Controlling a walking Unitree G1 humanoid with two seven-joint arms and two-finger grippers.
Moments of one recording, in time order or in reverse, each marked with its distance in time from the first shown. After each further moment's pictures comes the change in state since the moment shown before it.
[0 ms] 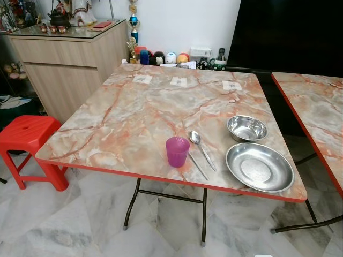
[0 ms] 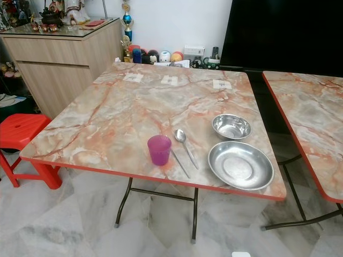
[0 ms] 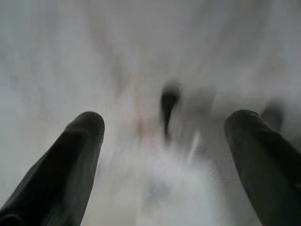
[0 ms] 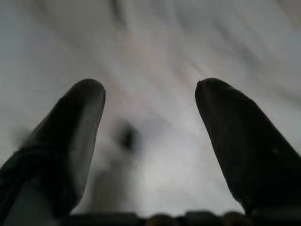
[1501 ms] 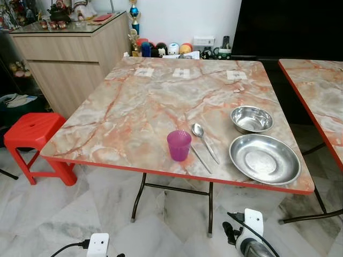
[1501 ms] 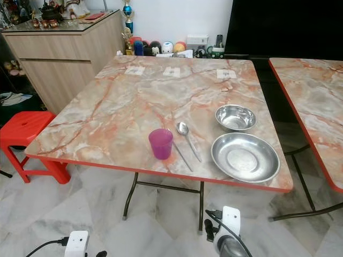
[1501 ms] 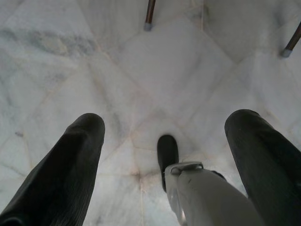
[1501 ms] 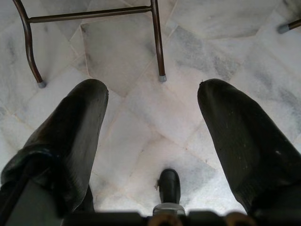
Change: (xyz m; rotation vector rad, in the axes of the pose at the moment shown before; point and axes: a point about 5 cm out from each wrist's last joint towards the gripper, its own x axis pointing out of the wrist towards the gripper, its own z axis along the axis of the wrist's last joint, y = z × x) left arm 0.004 0.001 0.022 -0.008 -0.057 0.001; right arm 0.004 0.014 0.025 0.048 -0.075 0.028
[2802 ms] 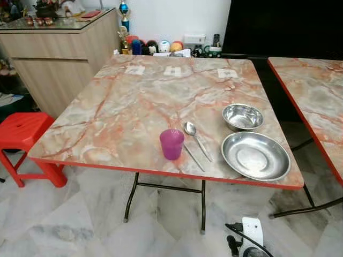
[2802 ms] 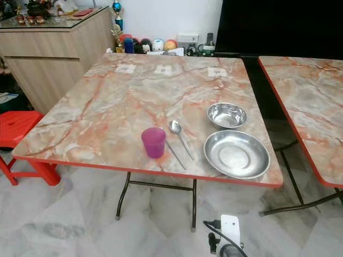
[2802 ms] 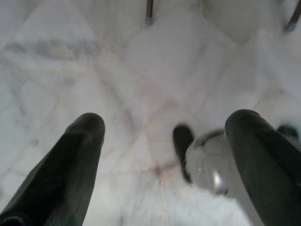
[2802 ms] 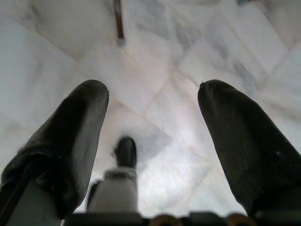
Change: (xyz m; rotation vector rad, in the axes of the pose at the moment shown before) left arm -0.036 0.043 -0.064 0.102 -0.046 0.017; right arm -0.004 -0.014 -0.021 -0.164 0.148 -0.123
